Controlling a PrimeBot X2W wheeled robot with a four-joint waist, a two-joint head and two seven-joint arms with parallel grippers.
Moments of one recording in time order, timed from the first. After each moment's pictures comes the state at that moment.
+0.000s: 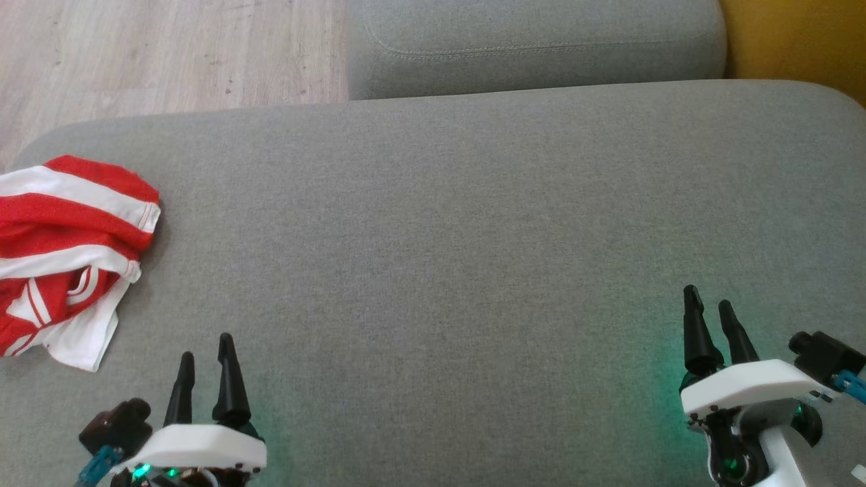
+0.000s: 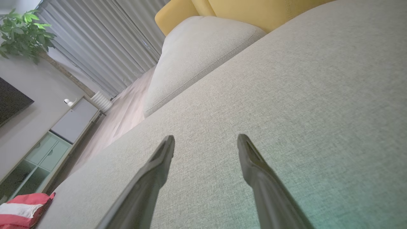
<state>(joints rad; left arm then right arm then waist) -0.04 0.05 -0.03 0.38 -0.61 -0.11 -0.12 -0.12 -0.10 0.04 0.49 0.68 0.13 -0.12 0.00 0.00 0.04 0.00</state>
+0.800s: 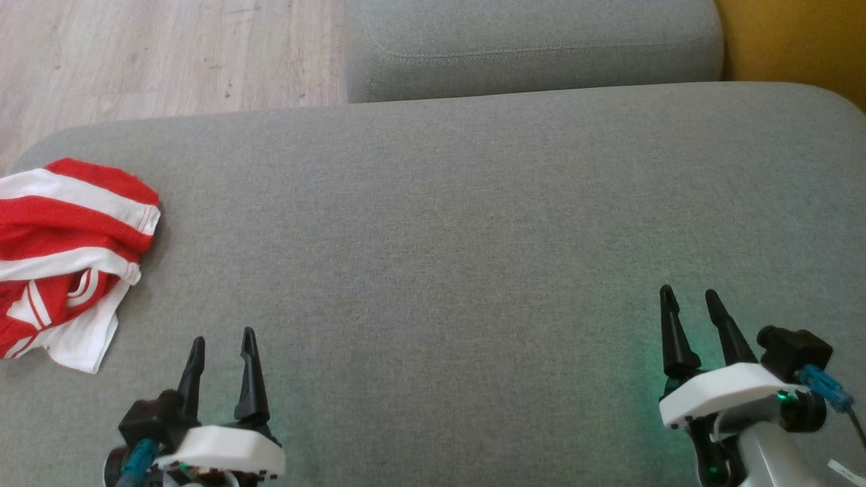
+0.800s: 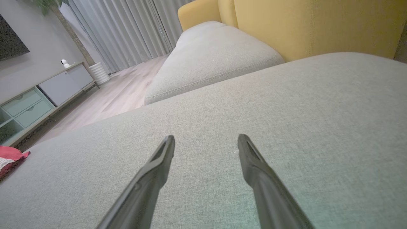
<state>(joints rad) -0.03 0.05 -0.06 0.36 -0.31 -0.07 -0.19 -0.12 -0.08 0.05 0.48 0.36 0.13 -0.19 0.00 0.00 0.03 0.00</state>
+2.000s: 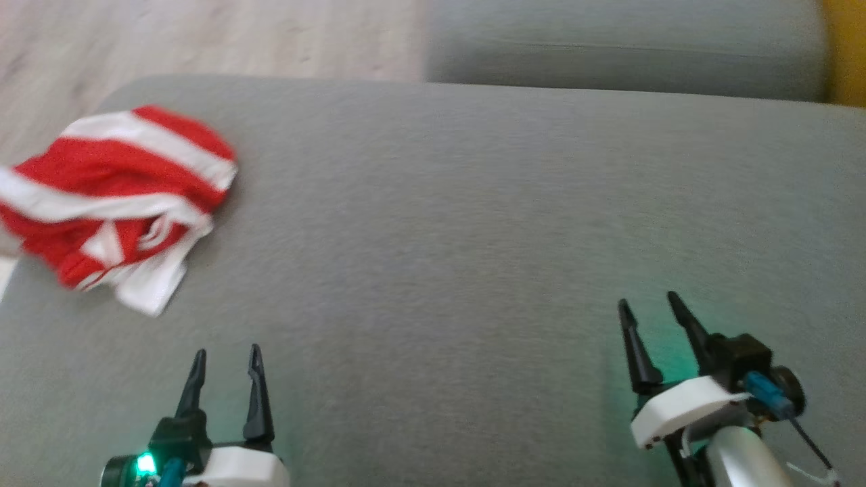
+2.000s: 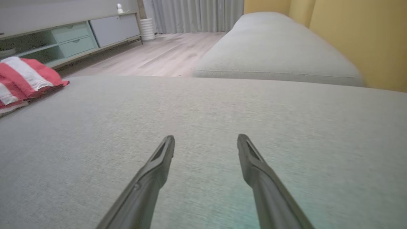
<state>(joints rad) 0.00 0.05 -0.07 0.37 -0.11 0.02 -0.25 -0.12 -0.07 0.09 0.50 0.09 0.13 -0.25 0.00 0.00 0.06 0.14</state>
